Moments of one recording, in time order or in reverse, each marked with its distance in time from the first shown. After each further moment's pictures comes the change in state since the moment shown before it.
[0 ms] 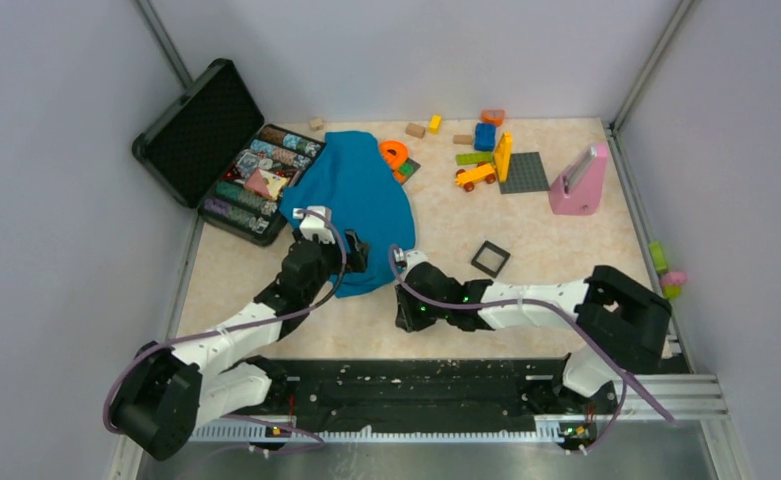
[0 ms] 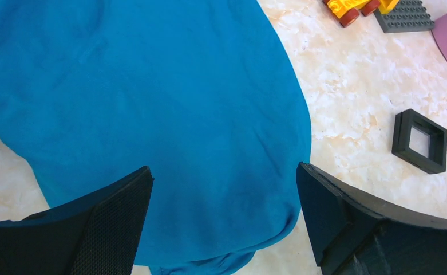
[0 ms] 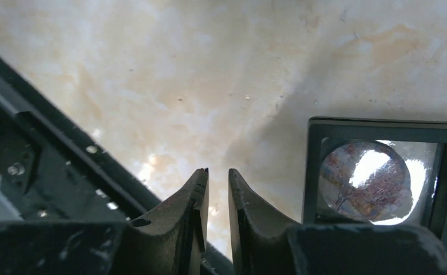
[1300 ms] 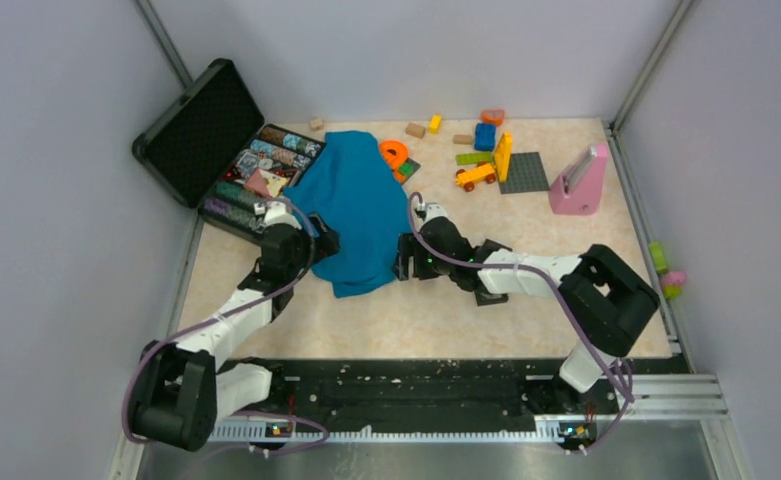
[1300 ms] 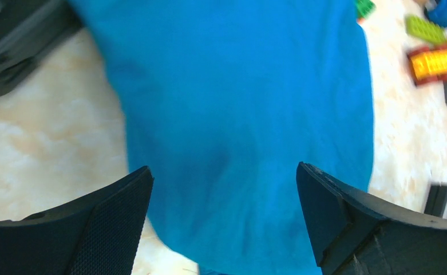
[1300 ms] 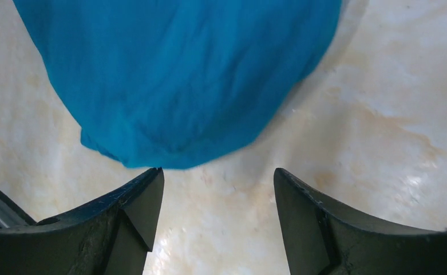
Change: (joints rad) left arm 0.252 0.072 0.082 -0.162 0.083 -0.161; right arm -0.253 0.109 0.109 0.076 0.035 -0.051
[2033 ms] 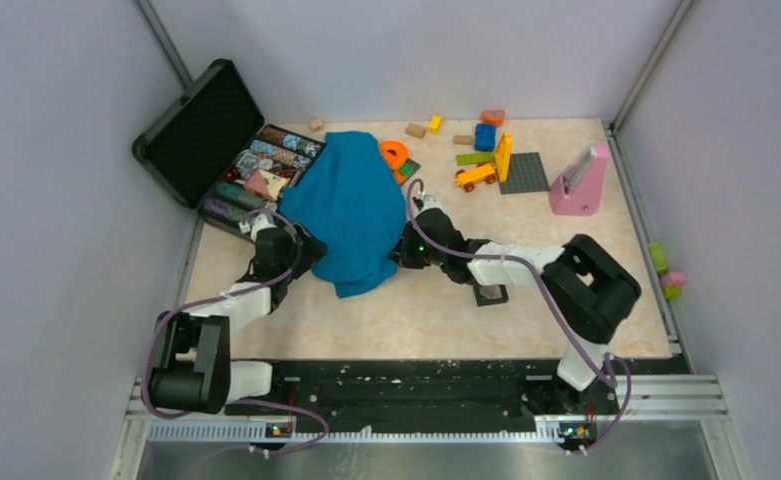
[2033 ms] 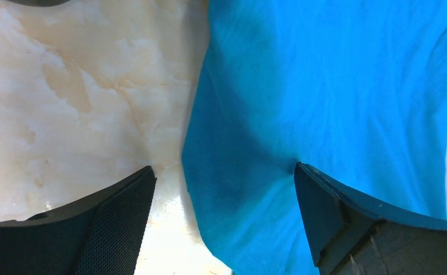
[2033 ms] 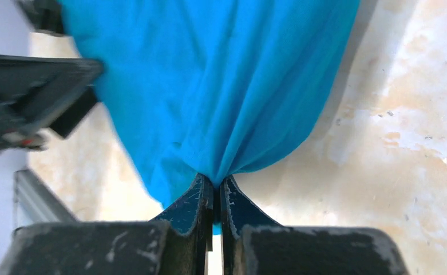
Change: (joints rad) left arm 0.187 0.149 -0.050 0.008 0.056 -0.218; right arm -0.022 0.175 0.097 0.171 -0.064 0.199
